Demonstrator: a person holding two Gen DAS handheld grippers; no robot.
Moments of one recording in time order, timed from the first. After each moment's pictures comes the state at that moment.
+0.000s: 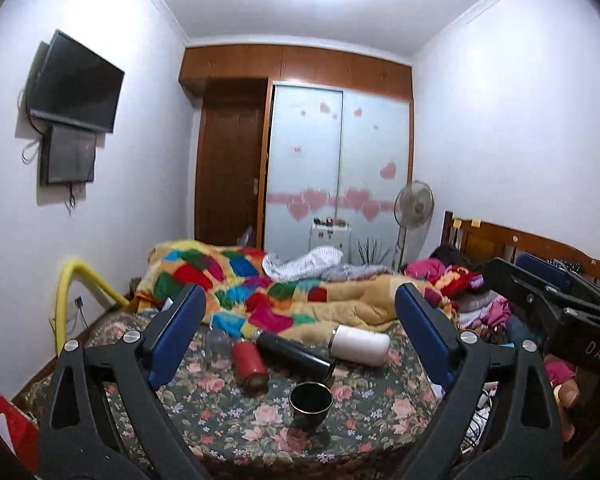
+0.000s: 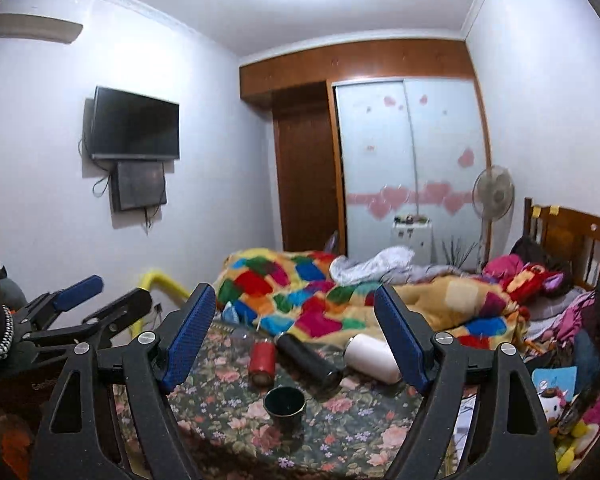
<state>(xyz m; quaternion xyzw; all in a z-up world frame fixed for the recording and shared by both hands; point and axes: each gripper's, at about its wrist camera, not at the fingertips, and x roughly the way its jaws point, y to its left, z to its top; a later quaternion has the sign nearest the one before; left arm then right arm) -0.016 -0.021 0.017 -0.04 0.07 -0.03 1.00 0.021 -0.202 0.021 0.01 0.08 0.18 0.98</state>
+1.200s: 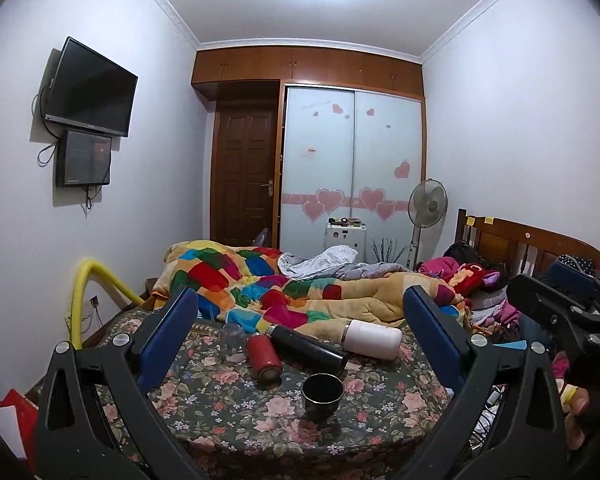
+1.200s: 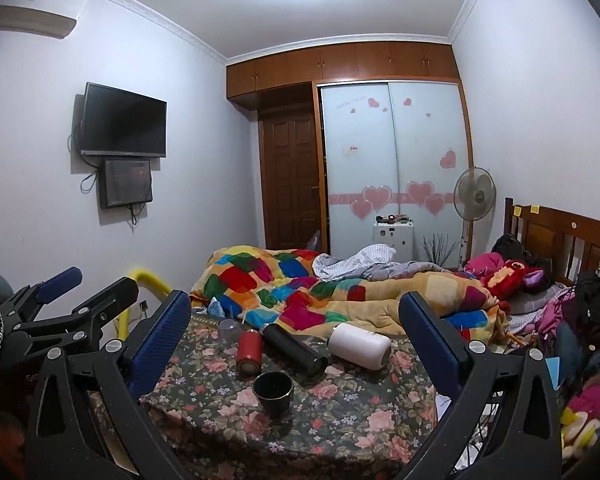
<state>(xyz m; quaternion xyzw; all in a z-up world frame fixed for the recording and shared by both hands) -0.032 -0.022 0.005 -0.03 0.07 0.00 1.00 0.000 -0.209 0.006 0.01 0.08 0.16 0.98</state>
